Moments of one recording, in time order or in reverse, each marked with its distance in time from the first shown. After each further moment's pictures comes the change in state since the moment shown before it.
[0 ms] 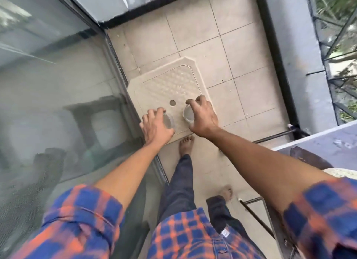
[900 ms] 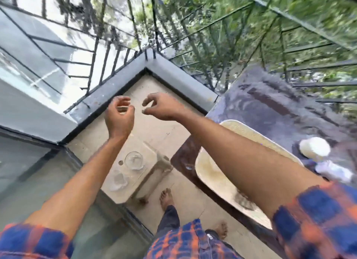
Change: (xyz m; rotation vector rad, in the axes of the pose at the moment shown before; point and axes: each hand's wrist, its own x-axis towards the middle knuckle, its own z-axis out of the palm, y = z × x) left_hand -0.112 0.233 -0.155 -0.677 0.292 0.629; right_hand -0.173 0.023 -0.268 0.453 0.359 0.049
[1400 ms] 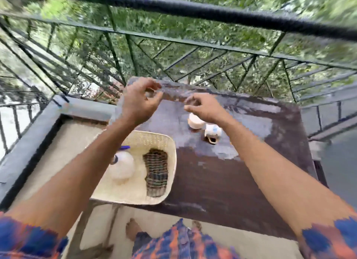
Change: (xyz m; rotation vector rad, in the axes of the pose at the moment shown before) left_hand -0.224 0.265 0.248 -0.030 -0.633 0.859; right_hand -0.353 0.284 -0.210 0.077 0.629 0.372
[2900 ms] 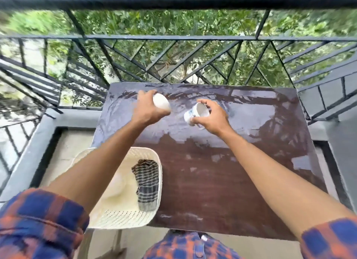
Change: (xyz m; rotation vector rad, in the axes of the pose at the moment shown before) left_hand 0.049 -0.002 0.110 0.243 -0.391 -0.403; right_hand -0.001 0.113 0.003 0.322 0.271 0.191
